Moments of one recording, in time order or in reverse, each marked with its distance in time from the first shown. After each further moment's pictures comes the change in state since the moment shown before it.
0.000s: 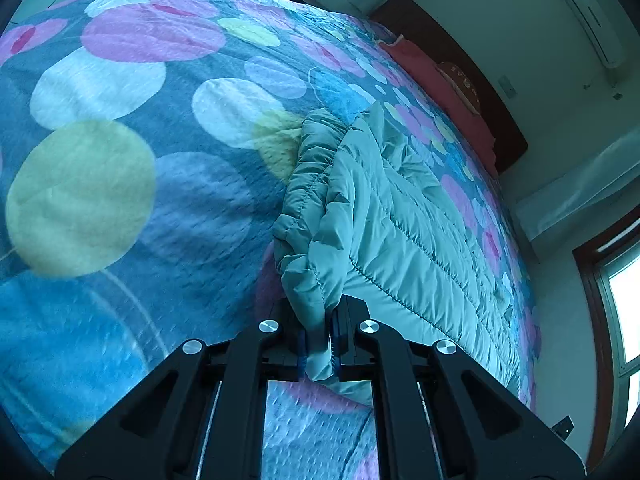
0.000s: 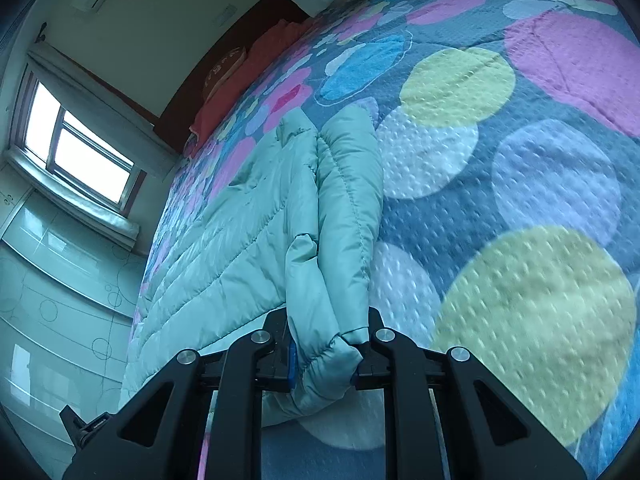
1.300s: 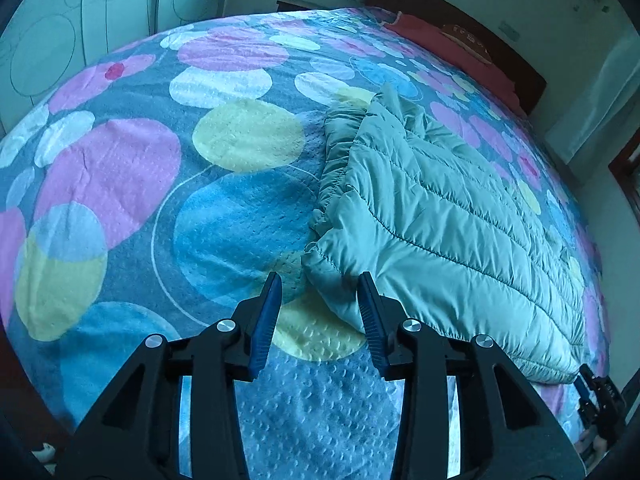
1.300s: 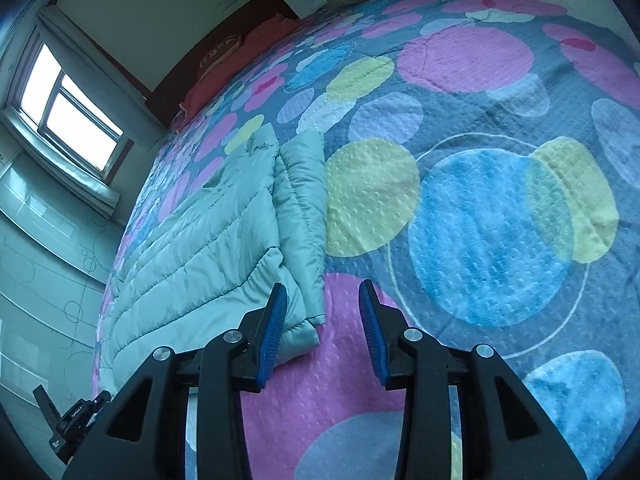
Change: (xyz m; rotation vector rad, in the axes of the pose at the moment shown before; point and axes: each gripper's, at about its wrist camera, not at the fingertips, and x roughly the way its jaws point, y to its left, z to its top) left arm -0.107 0.040 -0.078 0.266 -0.009 0.239; right arm -0.117 -0.043 -0.070 -0.104 0.017 -0.127
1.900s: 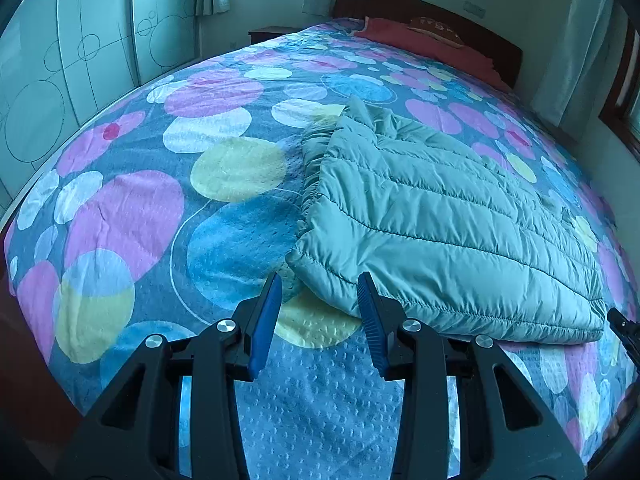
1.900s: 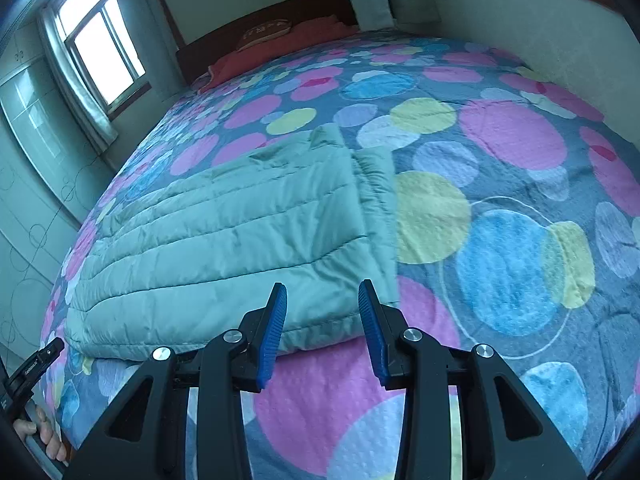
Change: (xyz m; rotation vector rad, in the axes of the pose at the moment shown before) left arm -0.023 -0.021 -0.007 0.159 -0.062 0.054; right arm -0.011 0.081 -0.022 -0.309 -0.017 -0.091
